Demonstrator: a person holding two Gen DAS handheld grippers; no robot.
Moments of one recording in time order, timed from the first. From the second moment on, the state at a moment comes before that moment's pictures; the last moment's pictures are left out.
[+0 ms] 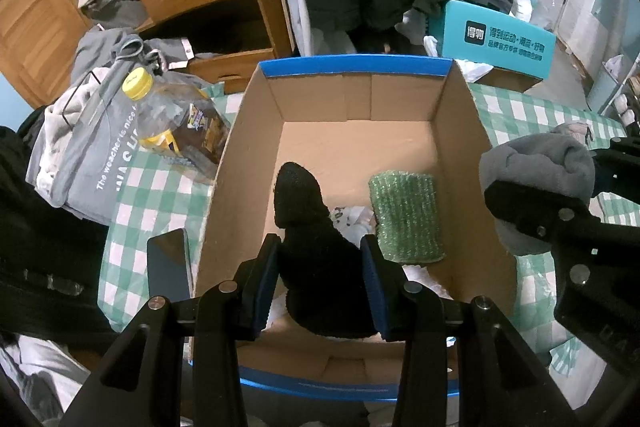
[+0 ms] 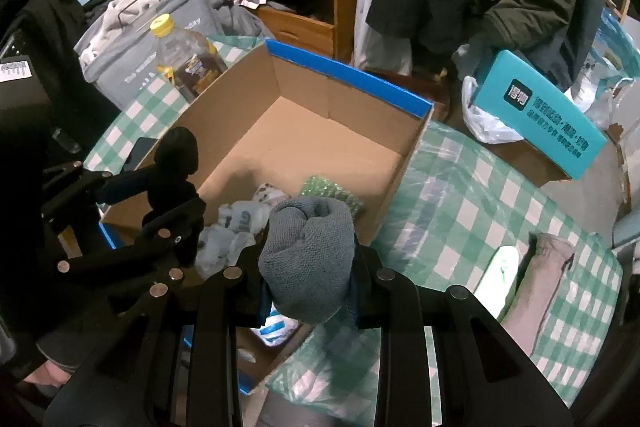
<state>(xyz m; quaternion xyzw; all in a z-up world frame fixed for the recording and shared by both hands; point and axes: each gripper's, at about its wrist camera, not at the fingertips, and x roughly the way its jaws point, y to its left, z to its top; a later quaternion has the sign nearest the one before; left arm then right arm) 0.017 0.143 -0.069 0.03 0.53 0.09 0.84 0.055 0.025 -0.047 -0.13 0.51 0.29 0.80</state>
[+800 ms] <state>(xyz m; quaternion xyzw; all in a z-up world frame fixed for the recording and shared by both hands) 0.019 0.144 -0.069 0.04 0.53 0.10 0.84 0.064 0.006 -0.042 -0.11 0.50 0.28 0.81</state>
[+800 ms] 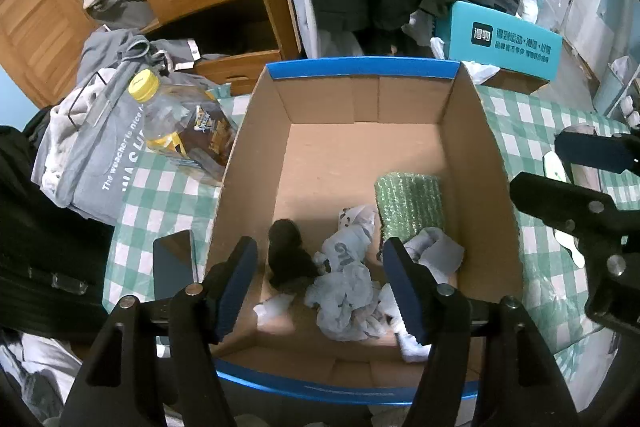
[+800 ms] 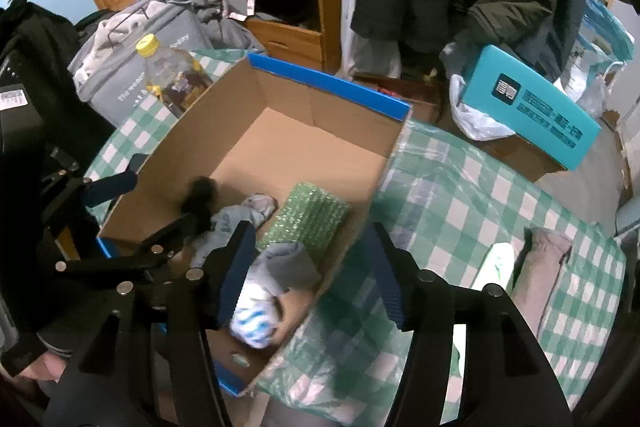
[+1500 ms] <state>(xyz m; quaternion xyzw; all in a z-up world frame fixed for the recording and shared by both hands) 0.019 0.102 -0.059 0.06 0.52 0.07 0.85 0.066 -0.056 -0.051 -0.09 0.52 0.21 0.82</state>
